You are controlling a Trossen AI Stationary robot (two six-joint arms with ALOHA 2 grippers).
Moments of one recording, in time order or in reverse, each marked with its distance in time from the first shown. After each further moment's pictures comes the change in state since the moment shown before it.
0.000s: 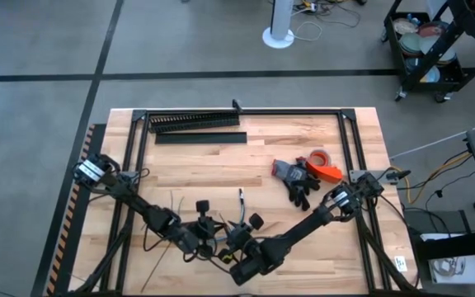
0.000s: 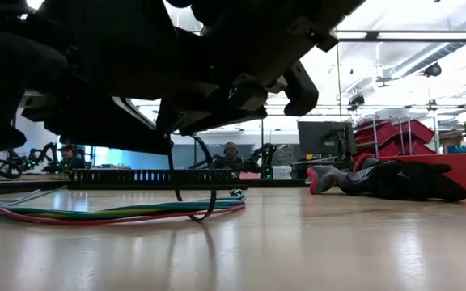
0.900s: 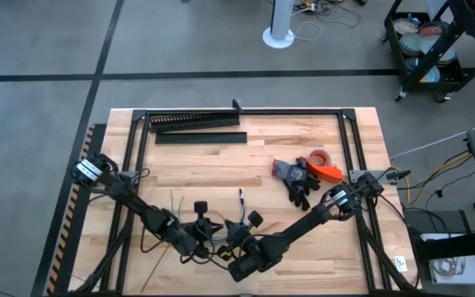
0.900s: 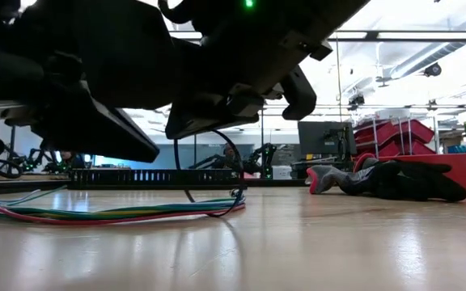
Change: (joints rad) left arm -0.015 -0.021 -0.015 -0.075 0.008 0.016; right arm -0.008 0.001 -0.004 0.003 0.014 -0.005
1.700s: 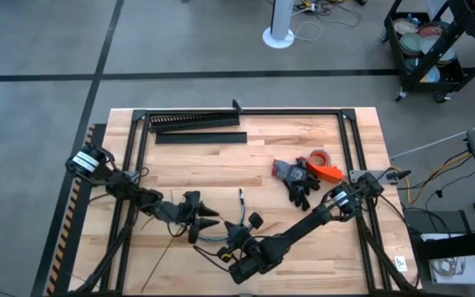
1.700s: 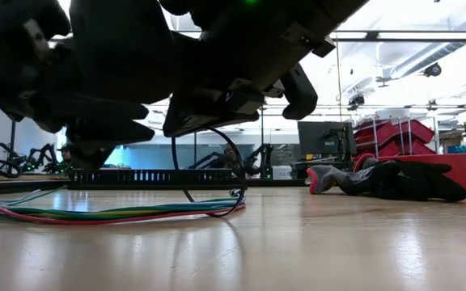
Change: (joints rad) left arm 0.154 -0.083 -0.369 0.719 0.320 -0.443; right arm 0.008 0.000 0.001 0.013 0.003 0.006
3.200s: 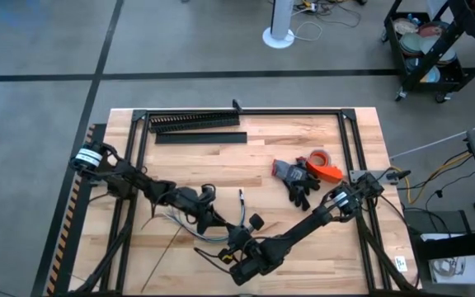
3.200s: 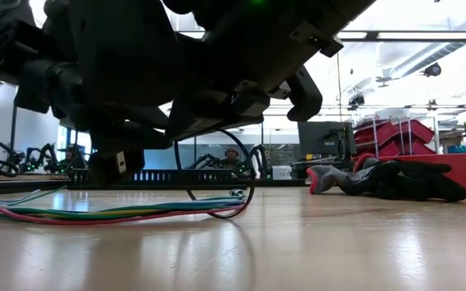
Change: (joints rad) left arm 0.235 0.003 0.127 -0.224 0.529 -0.320; right arm 0.002 0.000 -0.001 0.003 -0.003 -0.002
